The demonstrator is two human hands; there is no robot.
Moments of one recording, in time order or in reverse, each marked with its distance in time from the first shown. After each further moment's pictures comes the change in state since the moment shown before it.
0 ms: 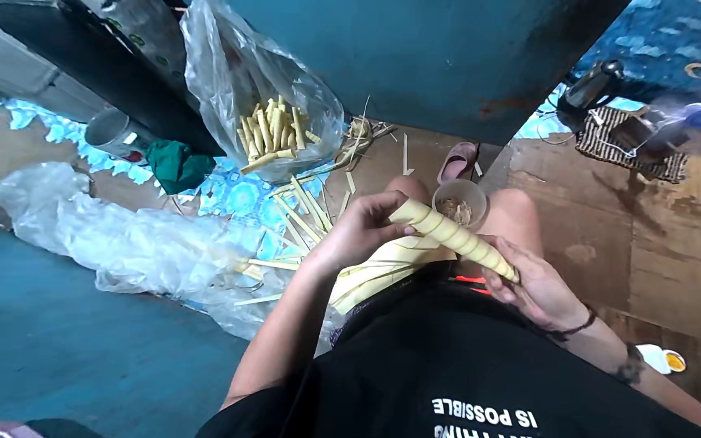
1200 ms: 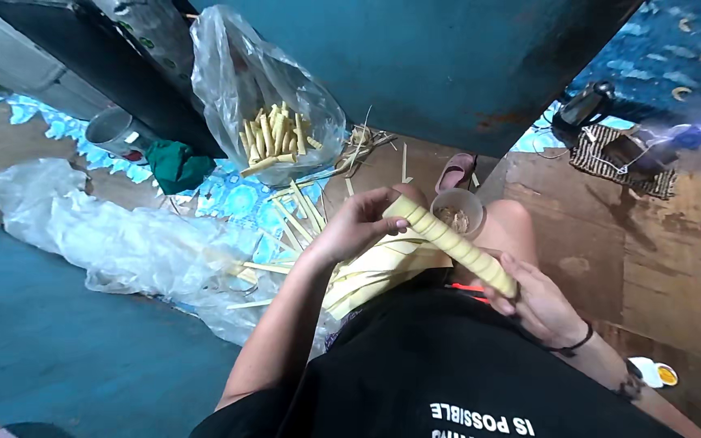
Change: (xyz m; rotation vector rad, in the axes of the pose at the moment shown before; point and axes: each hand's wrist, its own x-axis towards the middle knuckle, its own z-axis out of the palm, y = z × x) left_hand 0.006 -0.011 -0.009 -0.098 0.034 -0.039; right_hand -0.010 0.009 -0.009 -0.089 0.052 -0.059
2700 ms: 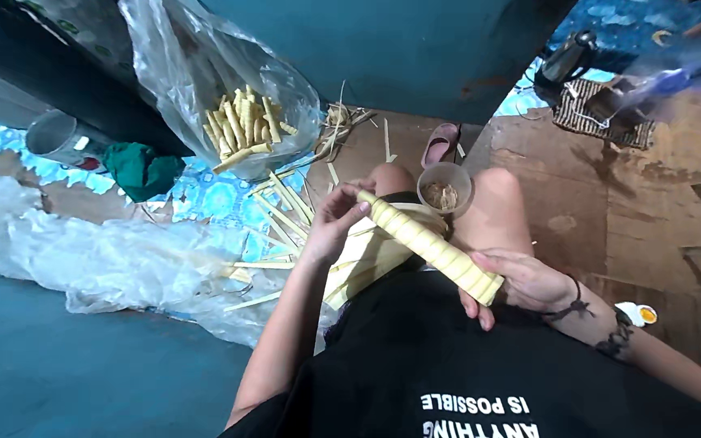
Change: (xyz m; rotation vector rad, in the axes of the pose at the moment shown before) left_hand -0.014 -0.065 0.007 -0.285 0.219 0.087; right_hand 0.006 -0.012 -0.004 0.236 -0.652 0.316
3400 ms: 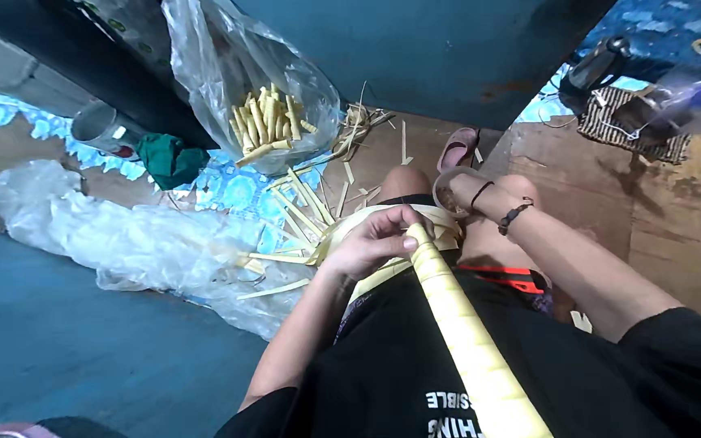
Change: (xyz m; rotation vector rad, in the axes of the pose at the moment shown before) left_hand -0.009 0.022 0.024 -0.399 -0.435 -0.161; right_hand 0.162 -0.031 -0.159 -1.795 0.454 0.694
